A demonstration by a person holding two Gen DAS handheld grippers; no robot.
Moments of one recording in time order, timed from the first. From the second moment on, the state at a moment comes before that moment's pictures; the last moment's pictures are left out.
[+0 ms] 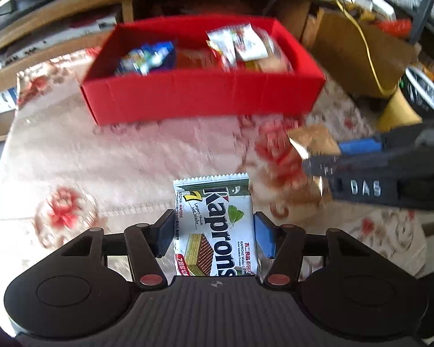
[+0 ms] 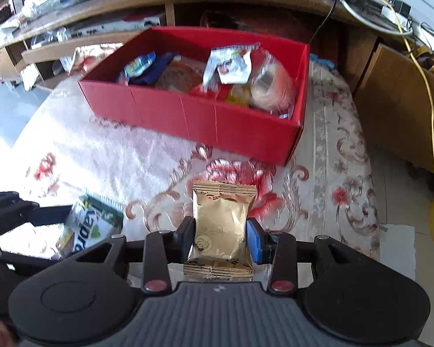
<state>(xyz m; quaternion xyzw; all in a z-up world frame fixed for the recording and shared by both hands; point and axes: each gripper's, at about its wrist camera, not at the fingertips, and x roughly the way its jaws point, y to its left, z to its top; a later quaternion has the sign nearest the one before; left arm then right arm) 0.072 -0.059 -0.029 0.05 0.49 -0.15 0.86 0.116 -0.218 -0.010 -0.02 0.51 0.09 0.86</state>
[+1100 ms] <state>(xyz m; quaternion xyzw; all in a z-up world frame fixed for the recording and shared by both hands) 0.219 -0.062 0.025 0.02 0.41 -0.13 0.90 0.248 -0.218 0.036 0.03 0.44 0.08 0.90</state>
